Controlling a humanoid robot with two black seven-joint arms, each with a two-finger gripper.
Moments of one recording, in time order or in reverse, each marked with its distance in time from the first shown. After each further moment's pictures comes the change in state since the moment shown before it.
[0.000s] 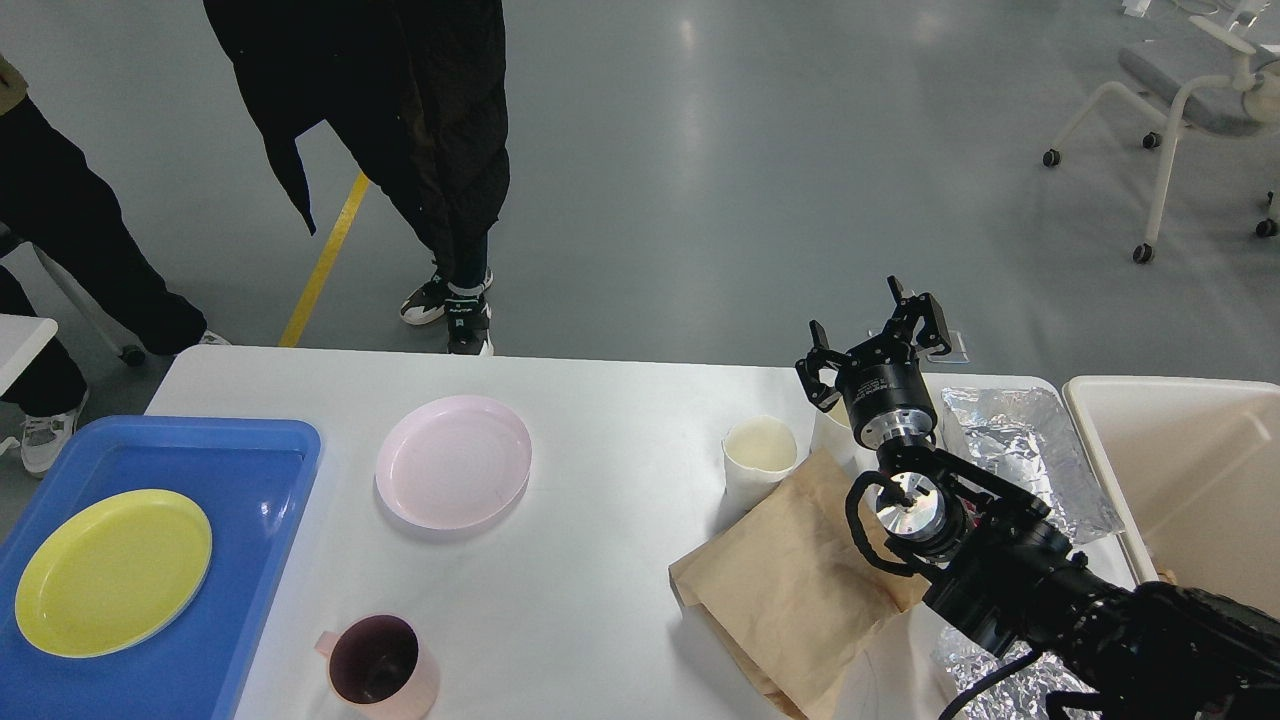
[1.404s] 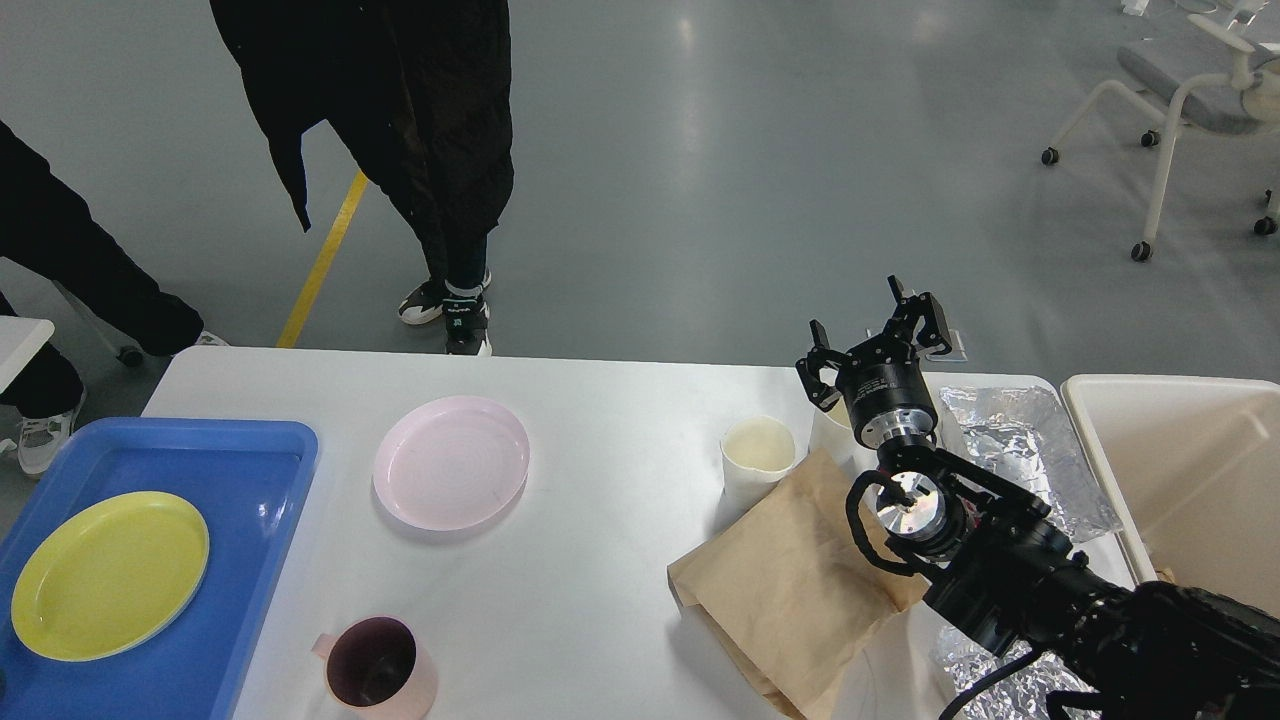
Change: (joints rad) left arm 0.934 -0.449 -0.414 0.079 0.022 0.371 0.059; right arm 0.001 -0.001 0.000 0.000 0.000 0.000 0.000
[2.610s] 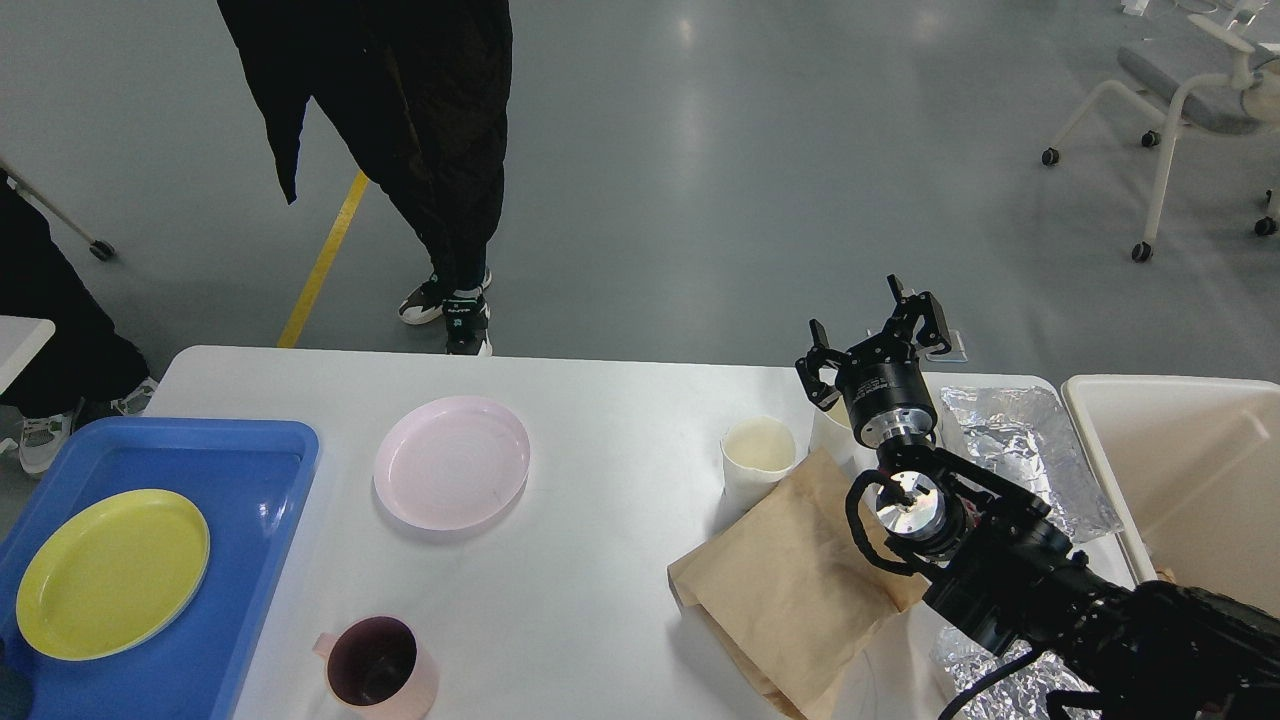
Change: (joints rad) left arm 0.110 -0.094 -0.041 0.122 -0.127 0.040 0.000; right arm 0.001 0.000 0.000 0.001 0.000 0.000 0.000
